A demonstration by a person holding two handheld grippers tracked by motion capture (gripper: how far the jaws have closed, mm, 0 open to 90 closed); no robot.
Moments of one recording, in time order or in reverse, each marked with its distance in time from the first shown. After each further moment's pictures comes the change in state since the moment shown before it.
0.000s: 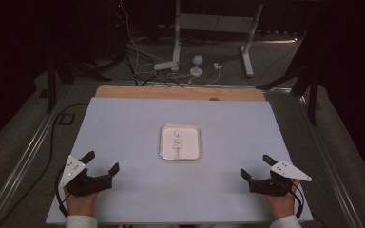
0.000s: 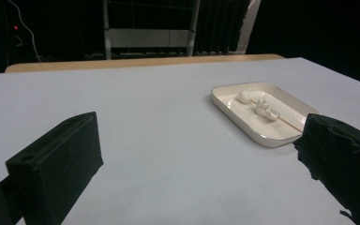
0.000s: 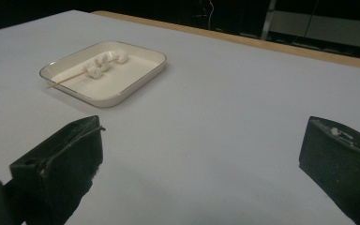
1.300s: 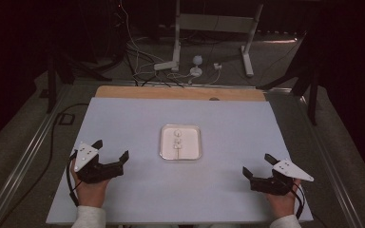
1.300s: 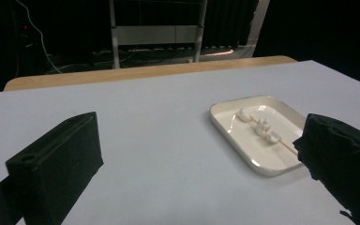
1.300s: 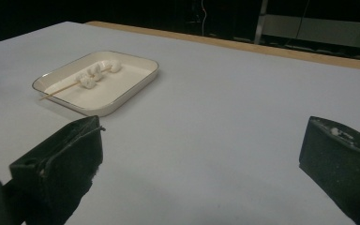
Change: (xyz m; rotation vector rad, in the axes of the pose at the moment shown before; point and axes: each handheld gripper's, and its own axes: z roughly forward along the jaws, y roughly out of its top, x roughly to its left) left arm -0.023 0.039 0.027 0.045 0.044 0.018; right arm -0.003 0.000 0.000 -0.025 -0.026 0.022
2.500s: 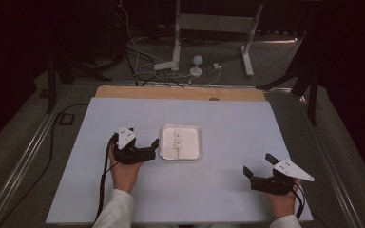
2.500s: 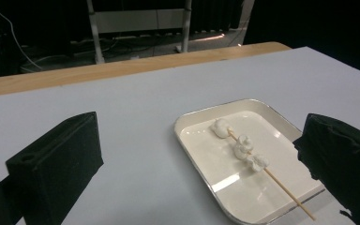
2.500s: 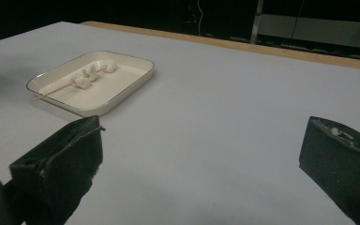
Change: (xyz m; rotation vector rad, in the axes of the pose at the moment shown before) left arm -0.046 0.013 0.085 0.069 -0.037 0.031; right arm -0.002 0.000 0.000 -0.003 -0.013 0.008
